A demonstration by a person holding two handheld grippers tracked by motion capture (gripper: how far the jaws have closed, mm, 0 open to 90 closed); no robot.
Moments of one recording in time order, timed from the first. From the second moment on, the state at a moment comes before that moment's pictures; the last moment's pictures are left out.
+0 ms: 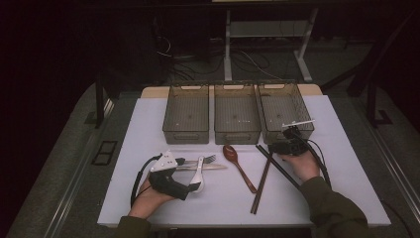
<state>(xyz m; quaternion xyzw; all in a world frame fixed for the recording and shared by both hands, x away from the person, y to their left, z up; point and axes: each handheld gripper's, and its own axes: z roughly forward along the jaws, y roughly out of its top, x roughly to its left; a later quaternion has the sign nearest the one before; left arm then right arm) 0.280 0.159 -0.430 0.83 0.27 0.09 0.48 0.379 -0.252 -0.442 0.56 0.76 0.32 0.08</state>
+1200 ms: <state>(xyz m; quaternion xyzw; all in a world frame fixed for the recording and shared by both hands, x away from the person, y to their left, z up) 0.280 0.159 -0.430 0.83 0.27 0.09 0.48 0.378 -0.247 -0.441 0.55 0.77 0.31 0.08</state>
